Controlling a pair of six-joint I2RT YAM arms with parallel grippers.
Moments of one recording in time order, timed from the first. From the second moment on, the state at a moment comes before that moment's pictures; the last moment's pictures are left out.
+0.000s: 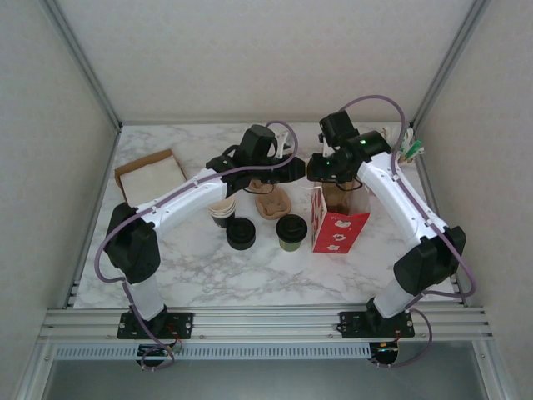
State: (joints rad) left arm -0.69 1.79 1.57 -0.31 0.41 -0.72; right arm 0.47 1.62 1.69 -1.17 -0.01 0.39
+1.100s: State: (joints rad) left arm -0.68 1.62 1.45 -0.19 0.35 -0.76; right arm 0.58 1.33 1.52 -0.86 0.24 0.14
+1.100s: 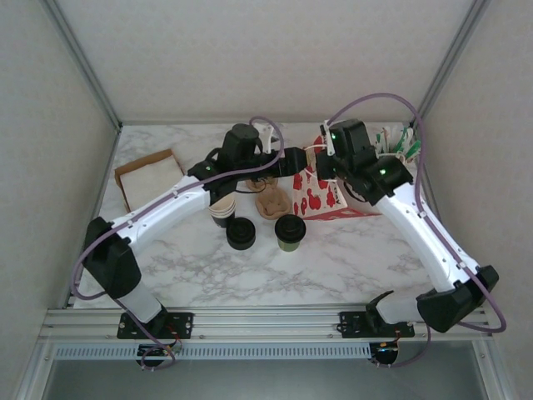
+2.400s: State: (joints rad) left arm -0.62 1.62 1.36 -0.12 0.39 -0.81; right arm 0.69 1.39 1.53 -1.04 0.44 0.12
